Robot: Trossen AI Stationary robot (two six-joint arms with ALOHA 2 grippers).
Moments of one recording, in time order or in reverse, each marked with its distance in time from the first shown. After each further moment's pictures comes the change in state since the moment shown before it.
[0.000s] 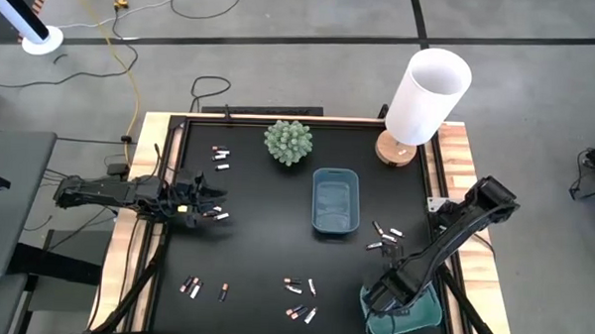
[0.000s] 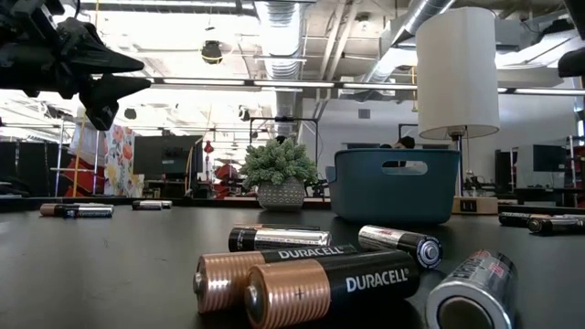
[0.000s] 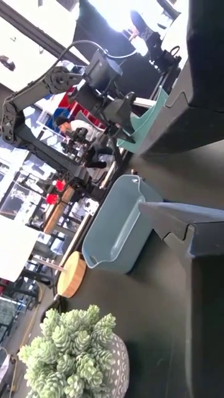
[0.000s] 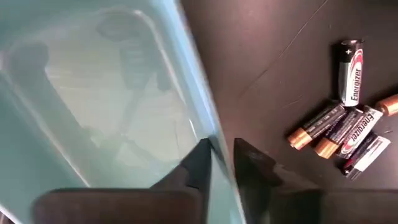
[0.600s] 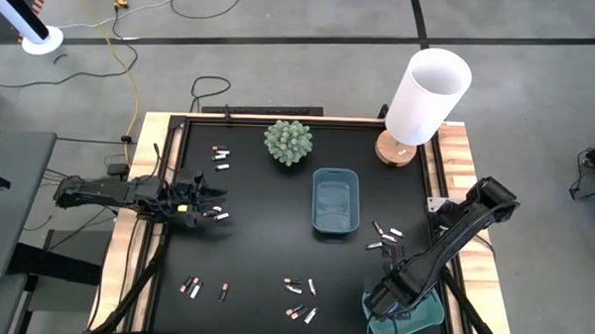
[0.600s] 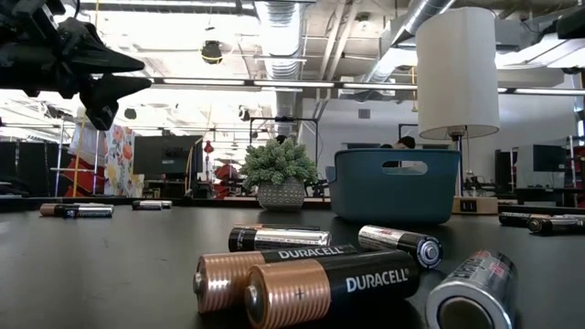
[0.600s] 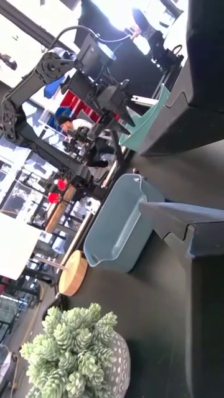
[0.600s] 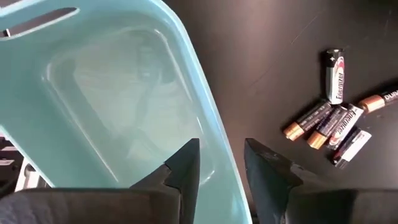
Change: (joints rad) left arm 0.000 0.000 0.001 0.013 -0.014 0.000; right arm 0.006 0.001 0.131 -0.109 0.002 -0.002
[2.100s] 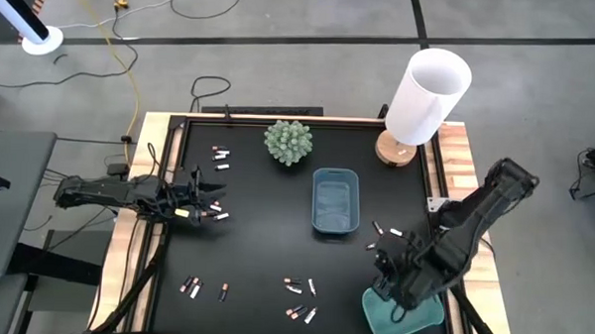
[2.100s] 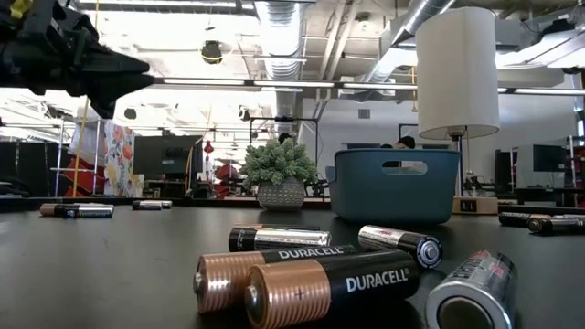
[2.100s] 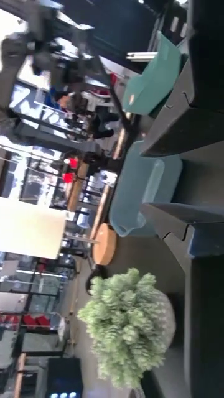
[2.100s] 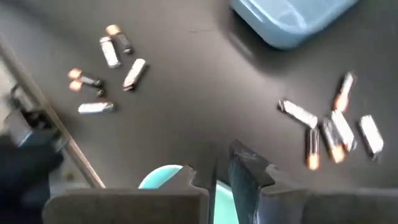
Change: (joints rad) left arm 0.002 0.000 -0.003 0.070 -0.098 0.254; right arm 0.037 -0.241 0.005 0.072 0.411 0.717
